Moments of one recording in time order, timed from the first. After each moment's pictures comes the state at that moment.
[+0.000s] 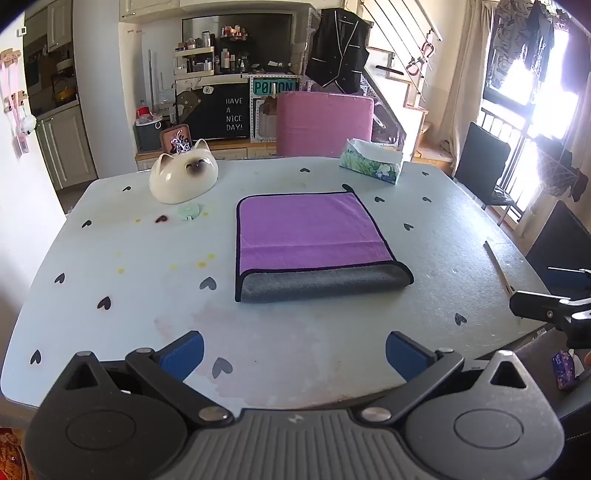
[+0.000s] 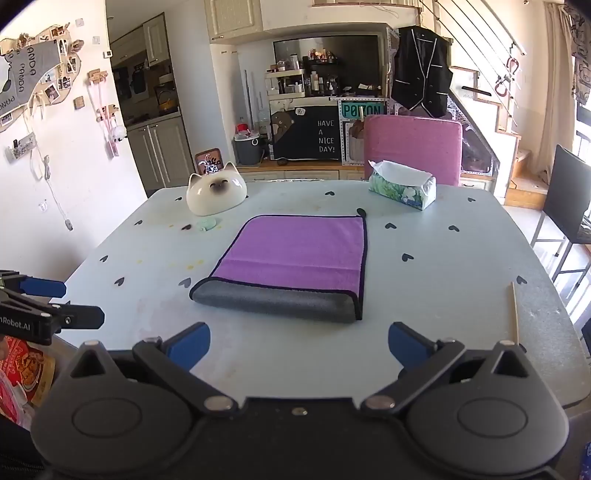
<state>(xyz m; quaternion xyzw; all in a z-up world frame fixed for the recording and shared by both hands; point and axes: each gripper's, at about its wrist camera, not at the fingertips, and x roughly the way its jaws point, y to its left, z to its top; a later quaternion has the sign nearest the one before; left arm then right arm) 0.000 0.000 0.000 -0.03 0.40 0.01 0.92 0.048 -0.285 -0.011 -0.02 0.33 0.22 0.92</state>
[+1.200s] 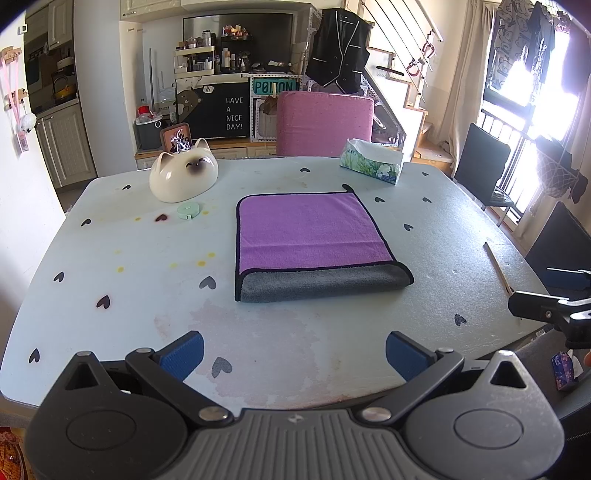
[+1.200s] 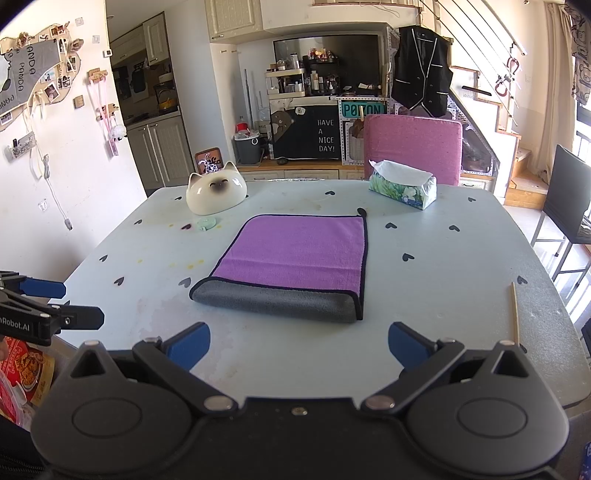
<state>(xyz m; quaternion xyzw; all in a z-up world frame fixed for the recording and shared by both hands) 0.000 0.000 0.000 -0.04 0.40 0.01 0.92 0.049 -0.284 -0.011 -0.02 0.34 0.22 0.91</state>
